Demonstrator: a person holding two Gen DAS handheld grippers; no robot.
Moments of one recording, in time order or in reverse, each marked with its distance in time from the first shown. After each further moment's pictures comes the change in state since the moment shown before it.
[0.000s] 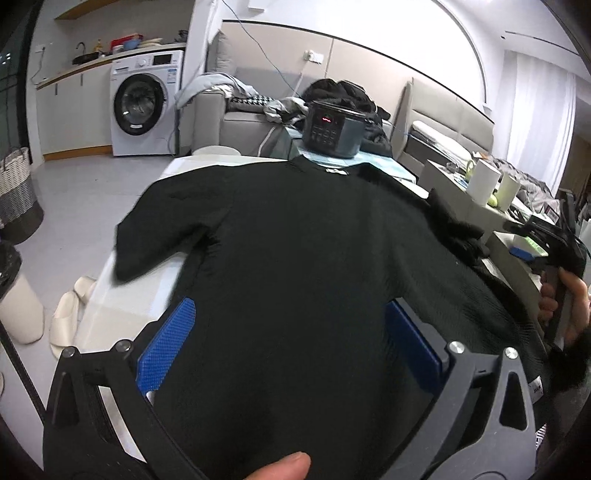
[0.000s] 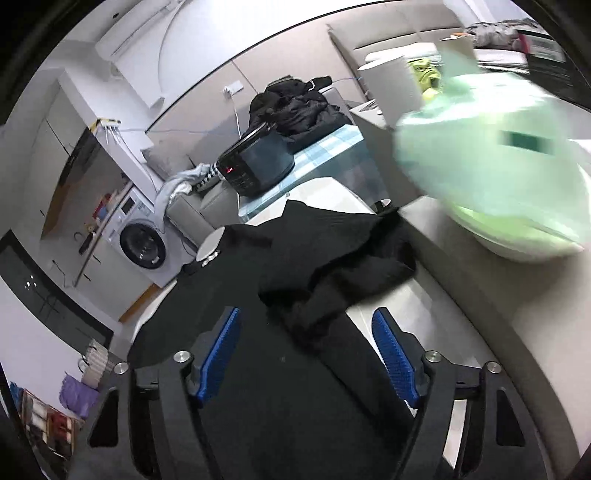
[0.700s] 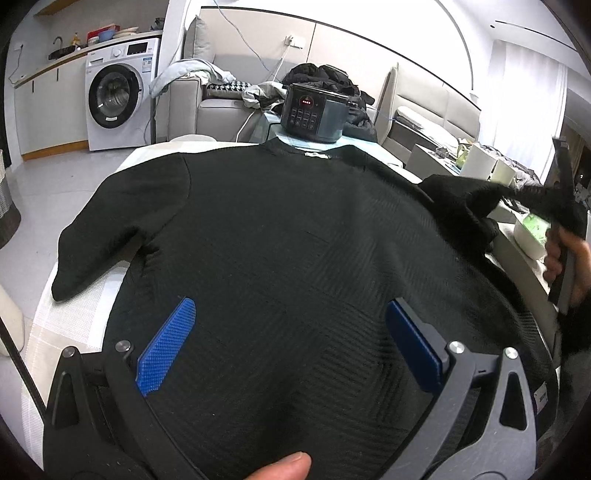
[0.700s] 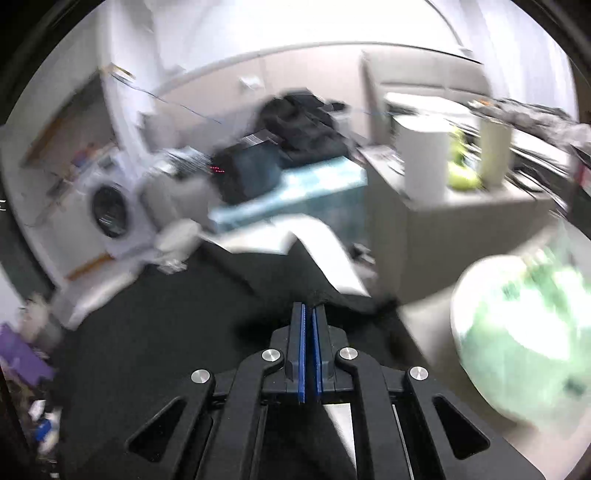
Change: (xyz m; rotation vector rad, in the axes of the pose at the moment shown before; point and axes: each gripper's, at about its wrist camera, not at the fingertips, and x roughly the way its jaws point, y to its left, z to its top) left arm 0.096 -0.025 0.014 0.030 0.043 -0.066; right arm 0.016 0.038 0.054 -0.291 -0.084 -0.119
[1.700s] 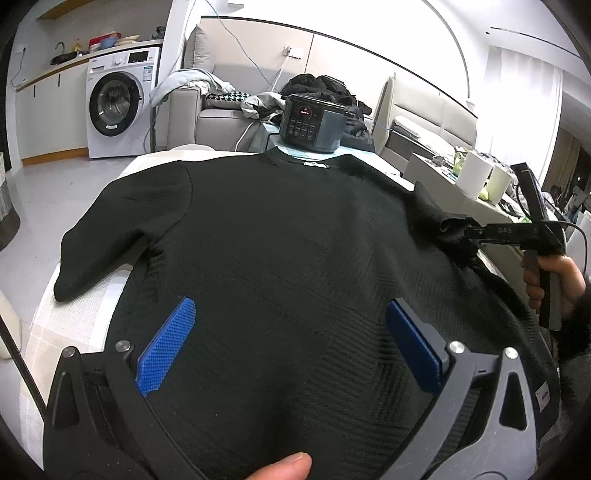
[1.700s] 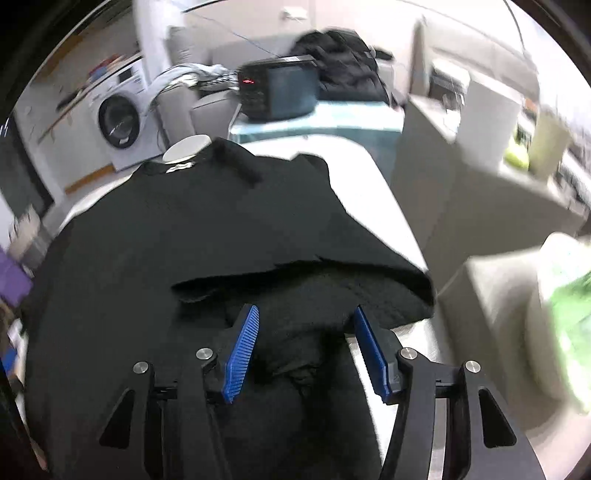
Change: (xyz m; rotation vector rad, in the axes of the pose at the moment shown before) left arm -0.008 0.010 -0.021 -0.006 -0.050 -0.017; right arm 0.063 0.005 -0.038 -0.148 0.309 -0.056
